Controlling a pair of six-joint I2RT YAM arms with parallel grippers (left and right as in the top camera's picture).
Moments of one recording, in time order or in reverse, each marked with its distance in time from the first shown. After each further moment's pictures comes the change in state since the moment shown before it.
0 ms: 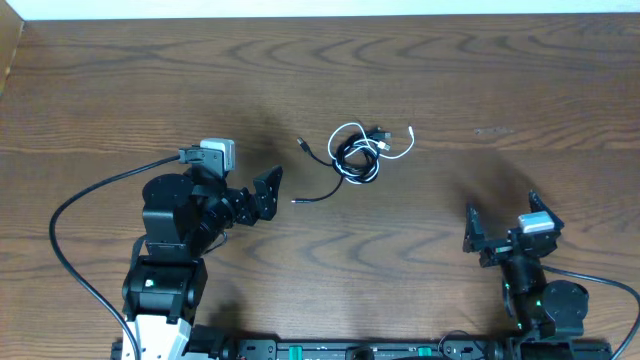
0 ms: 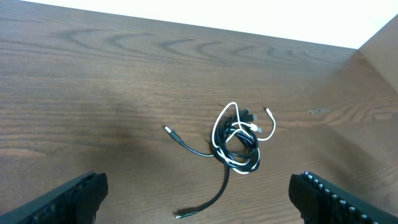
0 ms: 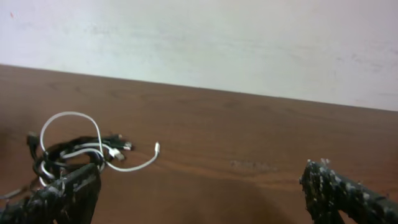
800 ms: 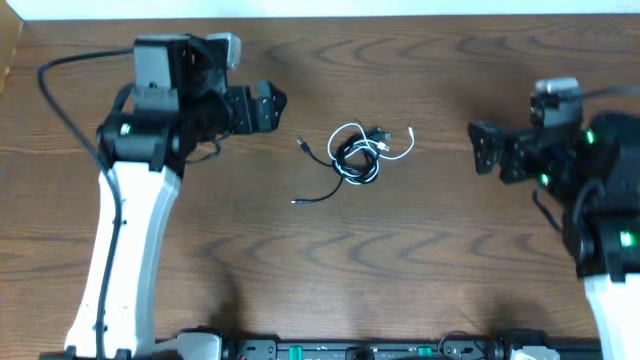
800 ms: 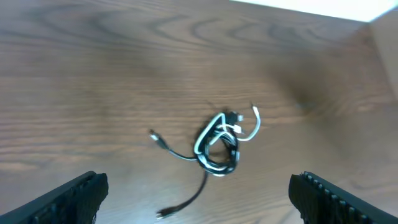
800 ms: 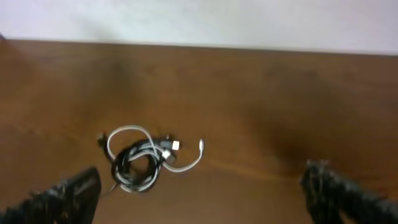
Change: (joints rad) left arm -0.001 0.654 0.863 -0.568 0.072 0.035; right arm 0.000 1.018 1.052 -0.544 -0.145 0.062
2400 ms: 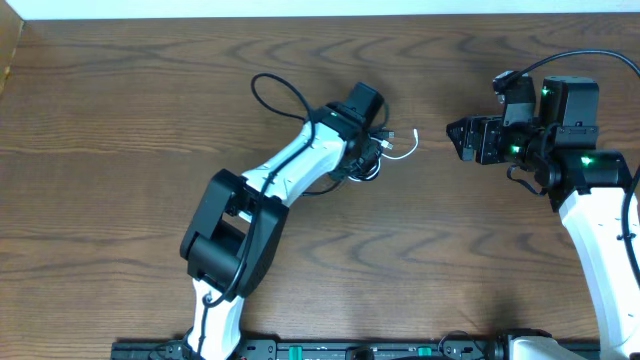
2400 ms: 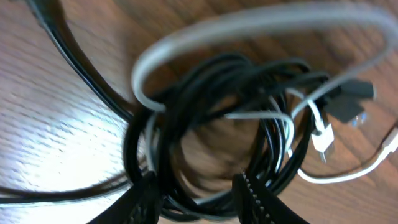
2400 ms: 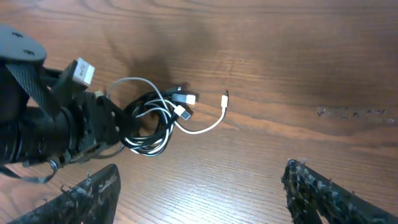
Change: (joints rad) left arm -0.507 0.618 0.003 0.177 -0.422 -0.973; right arm 0.000 0.283 0.014 -0.027 -0.098 0.031
